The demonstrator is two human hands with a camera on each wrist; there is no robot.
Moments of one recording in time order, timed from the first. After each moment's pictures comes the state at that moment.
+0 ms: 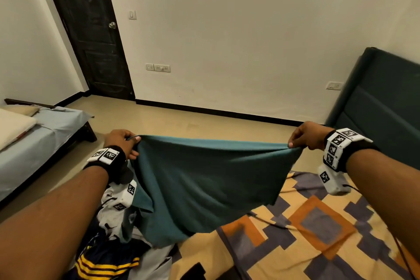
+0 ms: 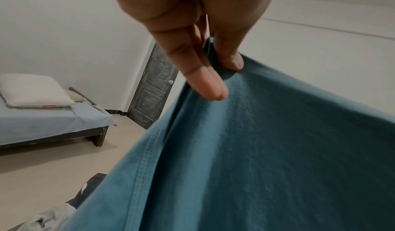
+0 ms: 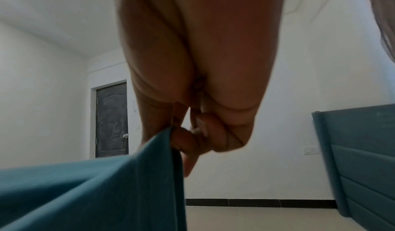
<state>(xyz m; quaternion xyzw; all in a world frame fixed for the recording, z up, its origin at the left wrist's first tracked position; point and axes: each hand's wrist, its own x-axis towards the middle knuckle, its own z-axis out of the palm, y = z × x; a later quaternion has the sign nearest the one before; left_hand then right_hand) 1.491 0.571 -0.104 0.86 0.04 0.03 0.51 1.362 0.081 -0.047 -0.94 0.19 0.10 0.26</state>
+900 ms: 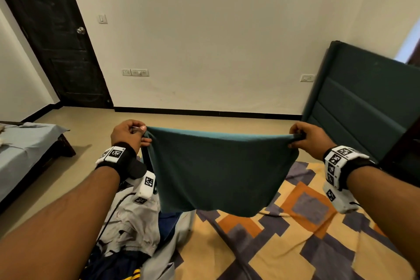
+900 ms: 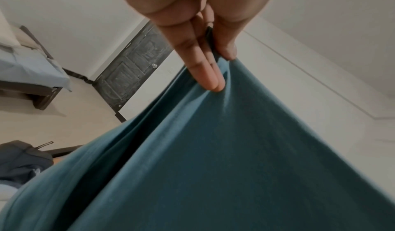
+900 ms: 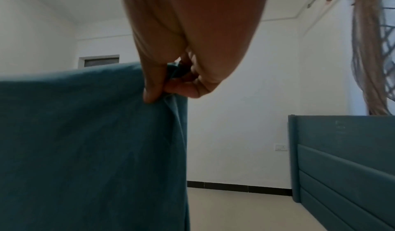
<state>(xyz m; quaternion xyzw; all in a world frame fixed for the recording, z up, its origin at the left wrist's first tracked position) 1.513 0.539 -0.089 0.78 -0.04 0.07 0.62 1.290 0.099 -0.067 -0.93 0.17 -0.13 0.28</state>
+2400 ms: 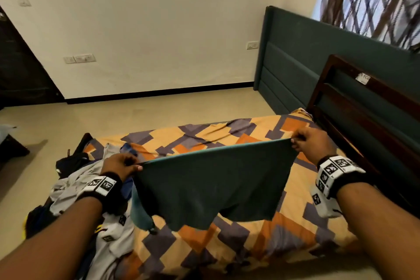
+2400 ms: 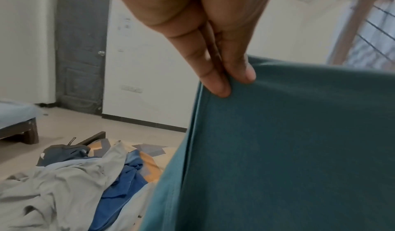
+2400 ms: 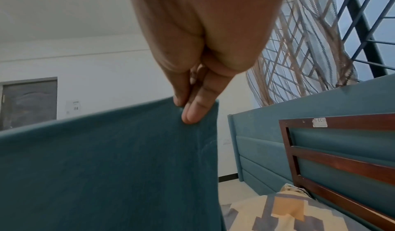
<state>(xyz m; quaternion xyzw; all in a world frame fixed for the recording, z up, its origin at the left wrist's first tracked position) 1.236 0.459 -0.169 0.93 -0.19 -0.09 0.30 0.955 0.029 -0.140 -0.87 0.35 -0.19 0.28</state>
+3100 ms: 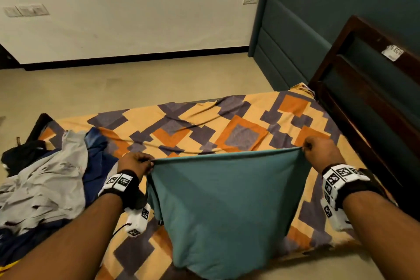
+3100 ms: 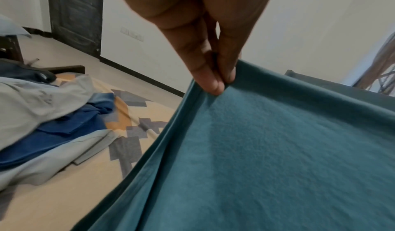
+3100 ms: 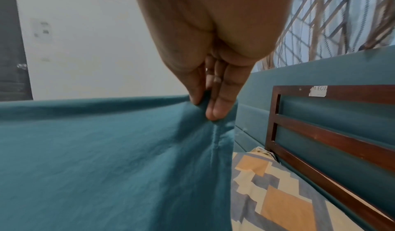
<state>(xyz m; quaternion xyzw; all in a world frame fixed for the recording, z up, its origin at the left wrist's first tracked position) 1.328 0.269 -0.302 0.90 -0.07 -0.21 0.37 1.044 -0.117 -0.255 -0.89 0.45 0.02 0.12</state>
